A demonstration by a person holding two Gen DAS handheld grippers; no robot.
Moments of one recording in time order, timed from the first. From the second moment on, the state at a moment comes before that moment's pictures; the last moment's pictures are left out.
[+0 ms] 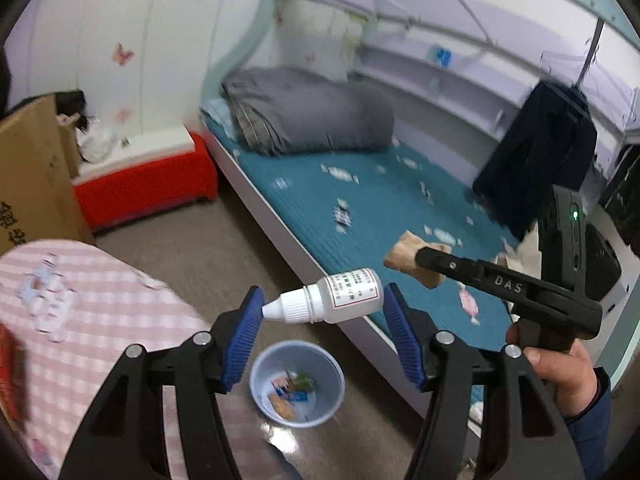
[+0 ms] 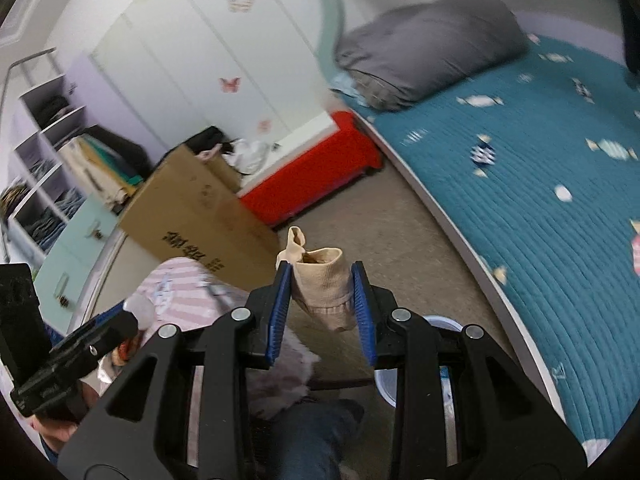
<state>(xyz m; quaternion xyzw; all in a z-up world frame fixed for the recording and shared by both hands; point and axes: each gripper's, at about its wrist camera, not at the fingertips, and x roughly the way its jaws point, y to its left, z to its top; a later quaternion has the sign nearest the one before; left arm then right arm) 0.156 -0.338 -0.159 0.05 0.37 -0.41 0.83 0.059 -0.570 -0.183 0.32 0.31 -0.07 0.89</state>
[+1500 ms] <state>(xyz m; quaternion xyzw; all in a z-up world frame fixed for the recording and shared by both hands) 0.232 -0.447 -0.355 0.11 0.63 -0.28 0.72 0.097 -0.626 -0.404 0.46 0.48 -0.18 0.73</state>
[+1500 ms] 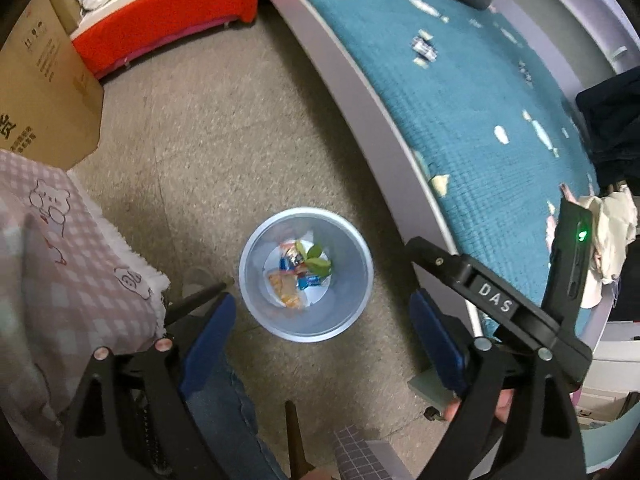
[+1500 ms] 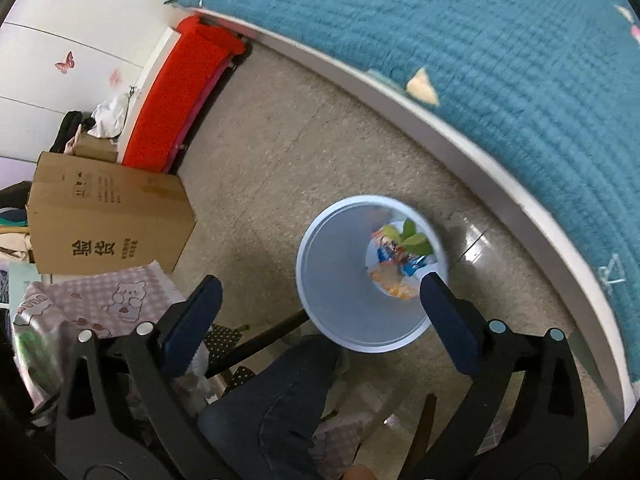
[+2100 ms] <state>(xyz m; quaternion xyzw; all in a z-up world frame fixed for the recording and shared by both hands) 0.180 -0.410 -0.209 0.09 0.47 -0.35 0.80 0.072 -0.603 -0.263 0.39 0.39 -0.19 0.81</state>
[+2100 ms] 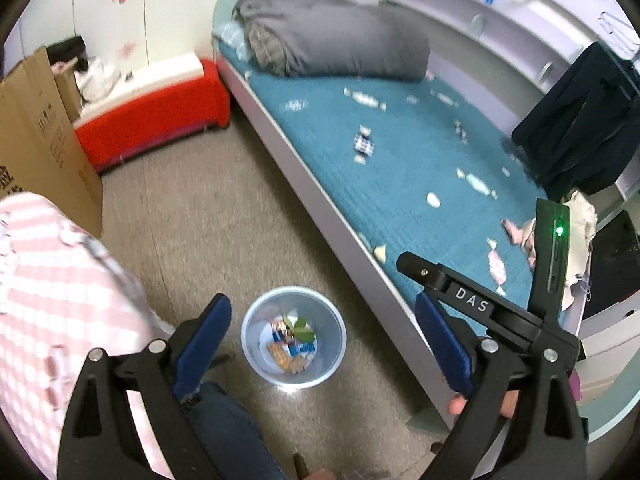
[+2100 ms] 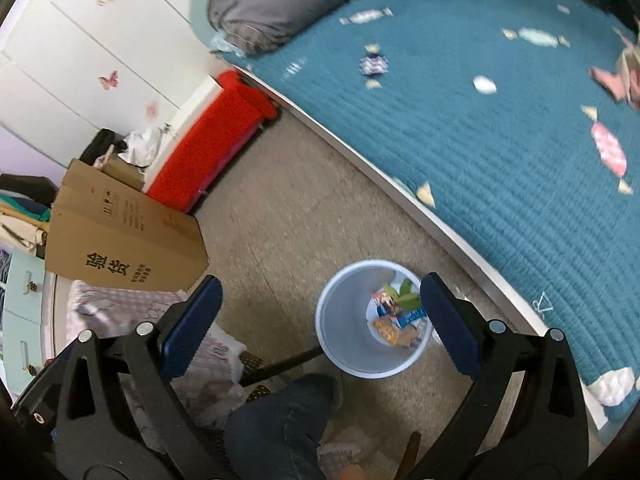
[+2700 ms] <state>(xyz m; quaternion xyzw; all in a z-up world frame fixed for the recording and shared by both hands) 0.163 -0.266 -0.109 0.03 0.36 -0.31 0.88 0.103 -0.486 -0.136 0.29 0.34 -0.12 0.89</state>
